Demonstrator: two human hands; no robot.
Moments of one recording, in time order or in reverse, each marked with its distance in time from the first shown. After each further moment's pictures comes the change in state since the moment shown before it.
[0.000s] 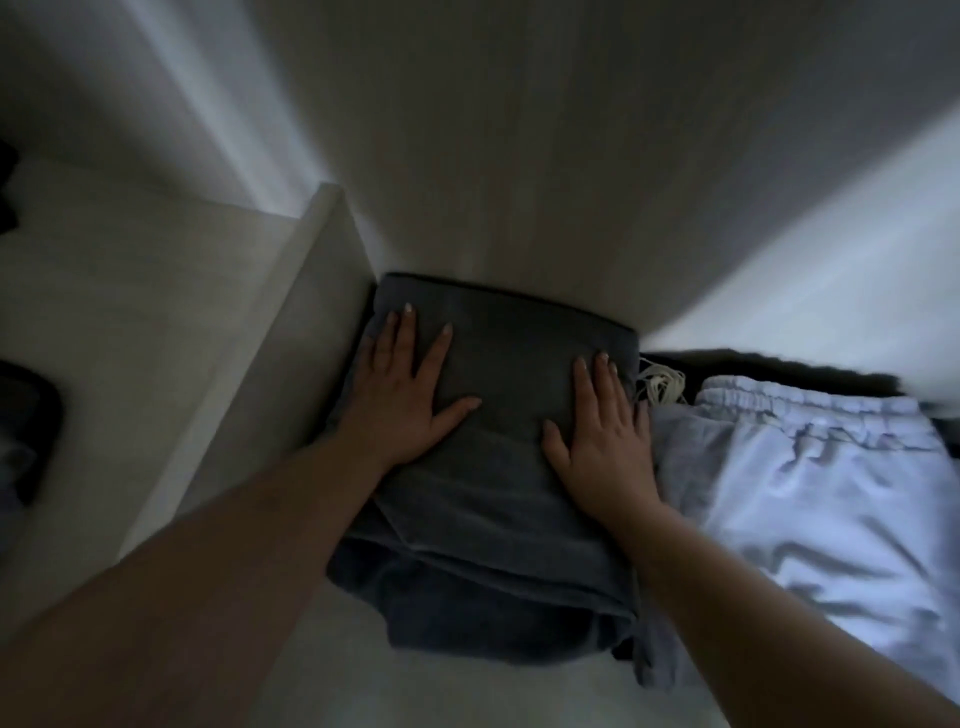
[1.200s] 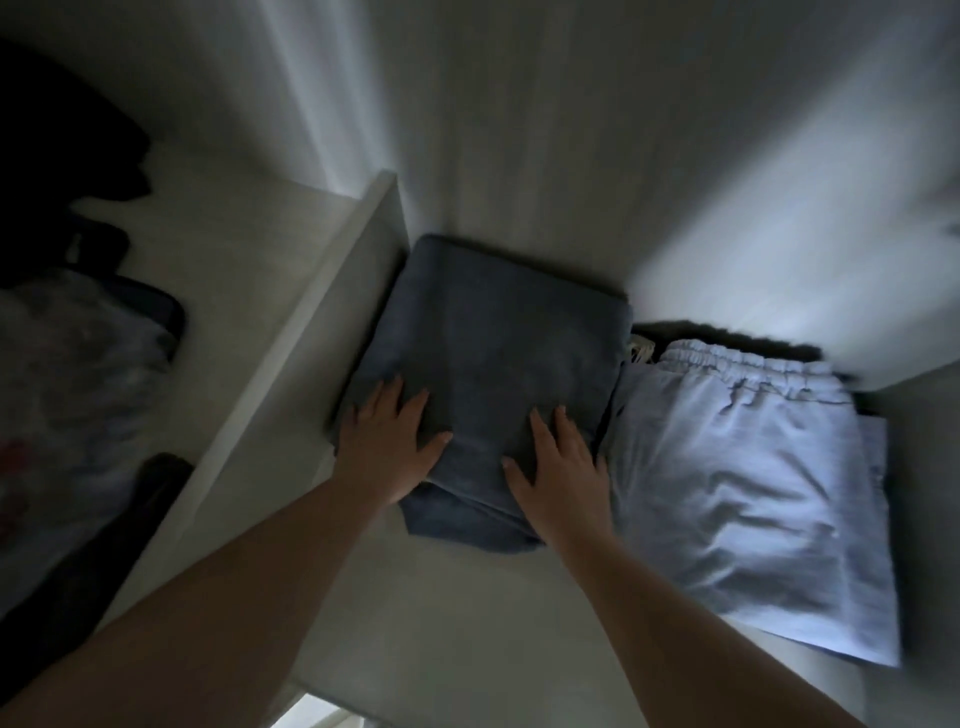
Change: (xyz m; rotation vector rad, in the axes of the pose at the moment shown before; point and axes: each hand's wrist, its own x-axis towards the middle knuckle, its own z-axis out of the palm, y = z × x) left_hand -0.145 0.028 -0.014 -0.166 -0.089 -0.225; right_hand -0.122 -0.026 0.006 0.027 -0.106 0.037
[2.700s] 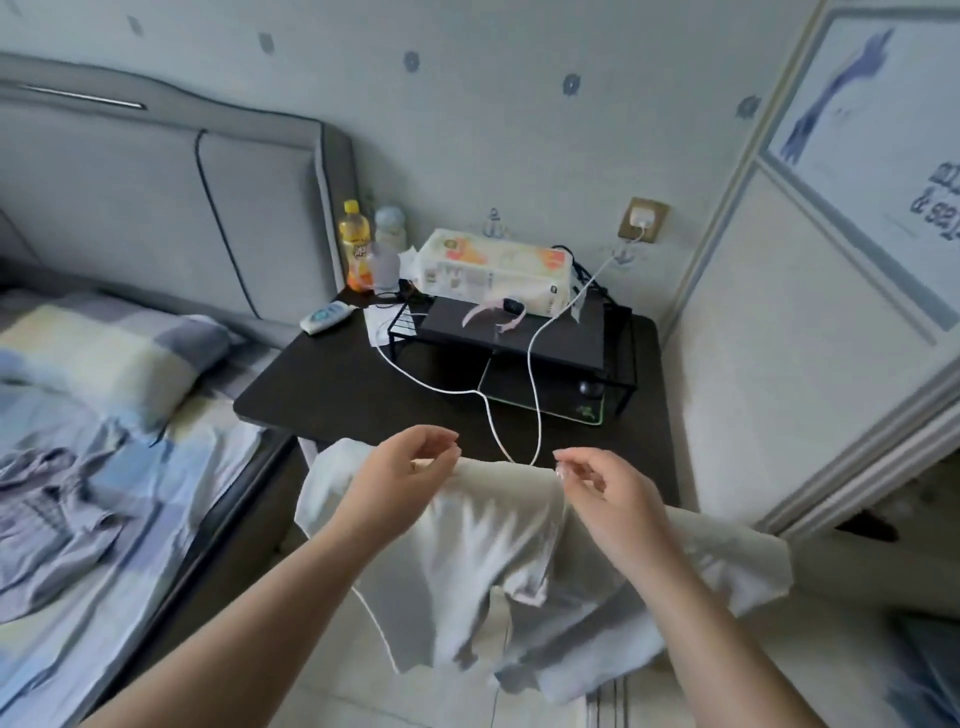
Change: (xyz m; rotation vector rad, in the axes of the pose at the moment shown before) left_hand -0.756 -0.012 -0.063 -0.890 1.131 -1.179; right_hand -0.513 -0.242 -0.039 0.285 -0.593 -1.436
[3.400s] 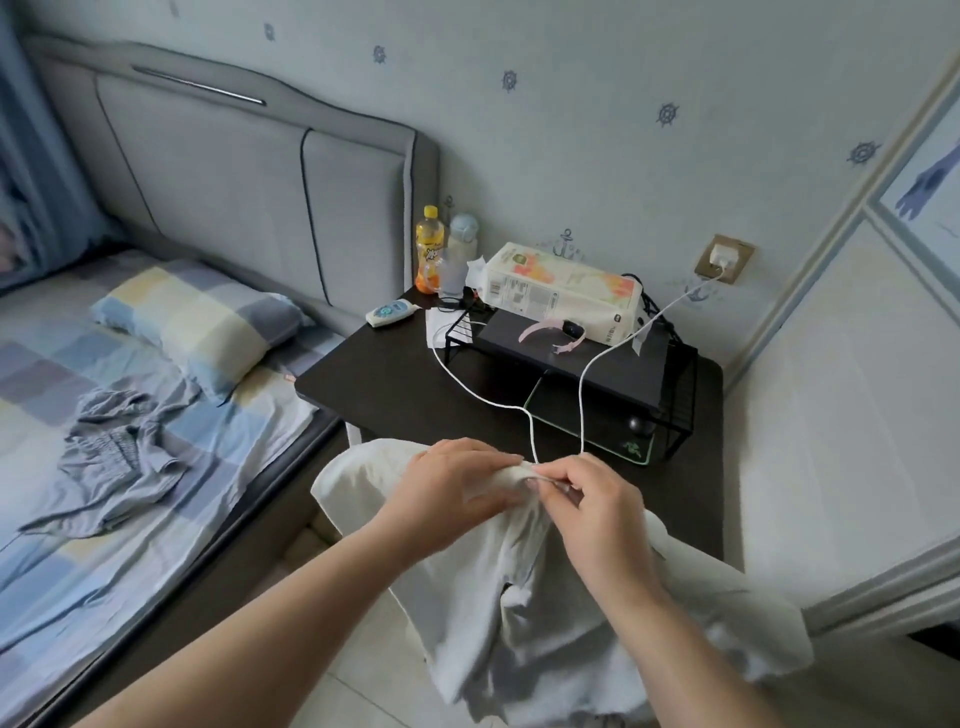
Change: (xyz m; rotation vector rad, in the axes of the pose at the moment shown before) left_hand -0.006 0.005 0.004 0.241 -0.011 0.289; right_hand 0.014 -0.035 0.029 0.005 0.061 -0.427
